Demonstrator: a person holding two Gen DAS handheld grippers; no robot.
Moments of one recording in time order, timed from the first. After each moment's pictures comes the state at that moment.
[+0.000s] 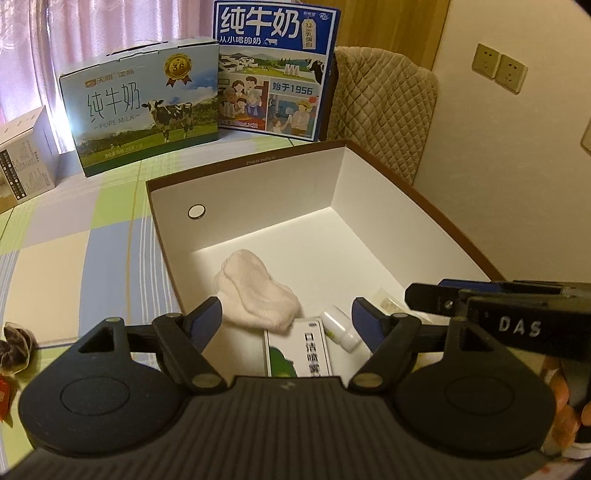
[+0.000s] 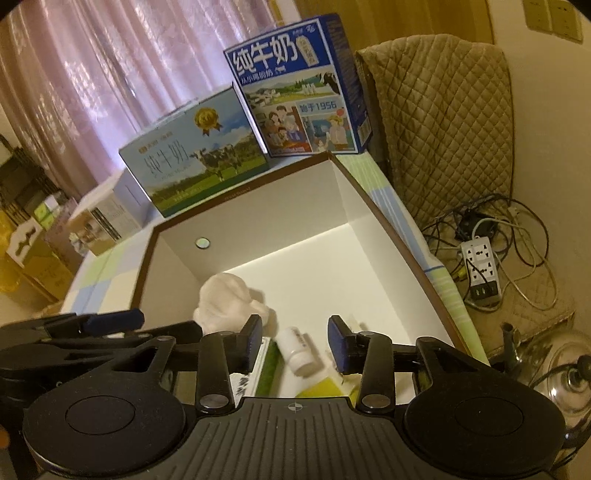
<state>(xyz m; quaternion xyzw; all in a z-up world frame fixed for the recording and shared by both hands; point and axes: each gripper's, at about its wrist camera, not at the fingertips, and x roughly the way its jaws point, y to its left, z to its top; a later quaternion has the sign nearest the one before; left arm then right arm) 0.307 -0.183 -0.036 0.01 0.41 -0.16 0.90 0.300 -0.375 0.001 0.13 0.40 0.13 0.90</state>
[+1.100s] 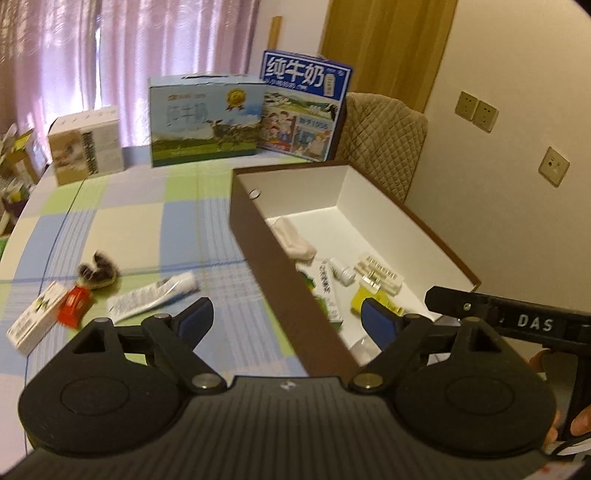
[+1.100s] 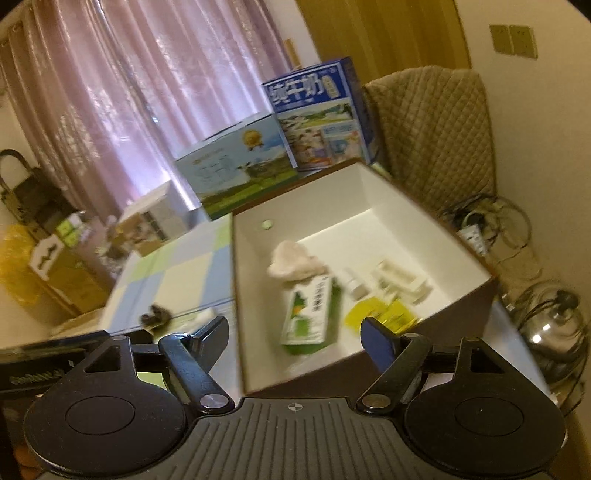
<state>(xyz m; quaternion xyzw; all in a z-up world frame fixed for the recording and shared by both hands) 0.142 -0.086 0.031 -0.03 0.37 -0.14 0.92 0.143 -0.319 0.048 0.16 0.36 0.13 0.91</state>
